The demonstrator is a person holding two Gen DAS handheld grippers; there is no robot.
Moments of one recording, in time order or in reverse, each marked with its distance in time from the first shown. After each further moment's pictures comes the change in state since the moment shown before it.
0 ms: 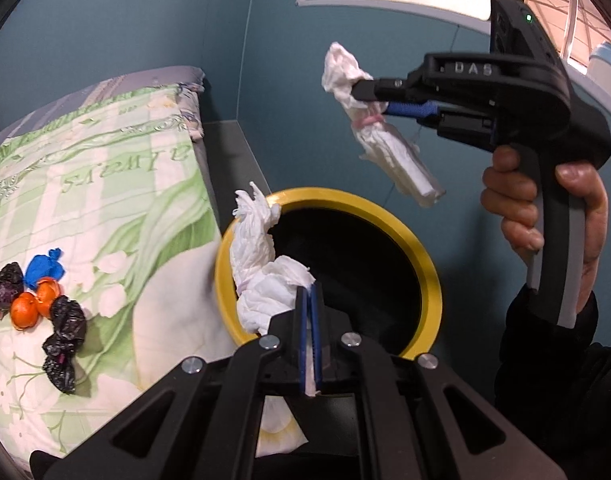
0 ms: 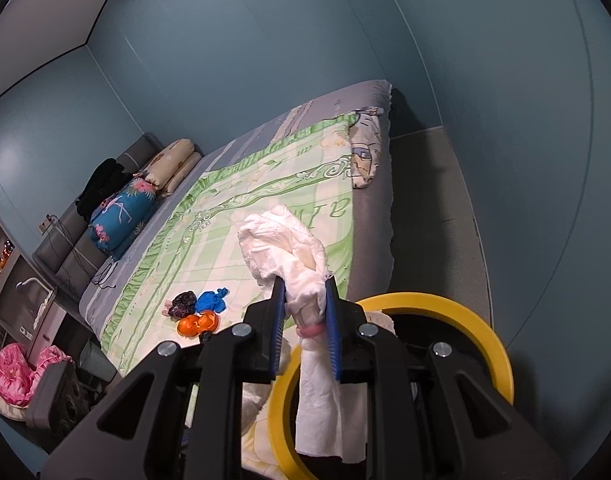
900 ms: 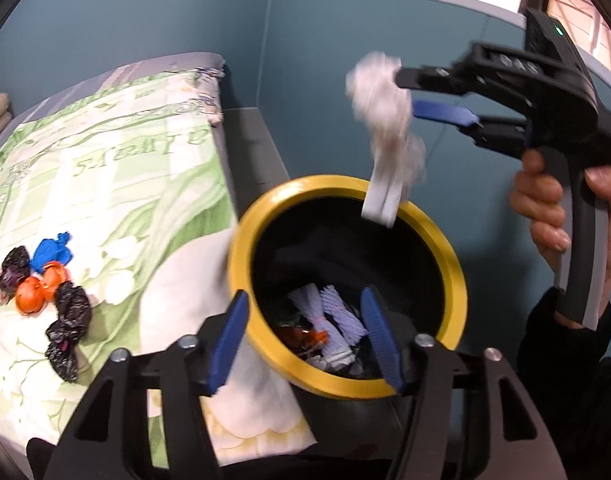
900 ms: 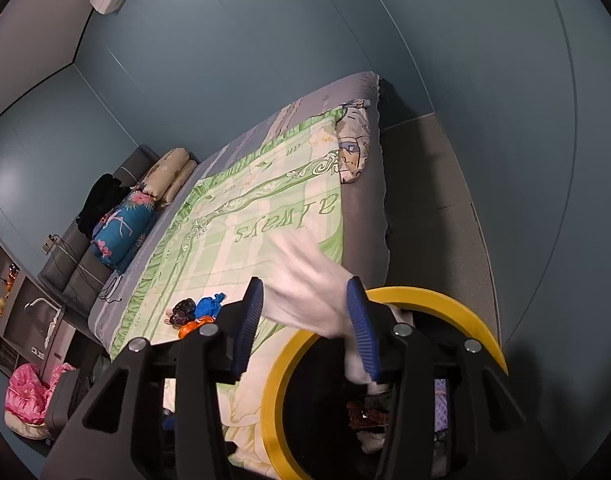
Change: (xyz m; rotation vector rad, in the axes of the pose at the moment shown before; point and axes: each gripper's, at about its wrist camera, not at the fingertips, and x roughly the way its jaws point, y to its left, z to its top) left arm 0.012 0.012 0.001 -0.054 0.021 0.085; right arm 0.011 -0.018 0.004 0.081 0.004 0.016
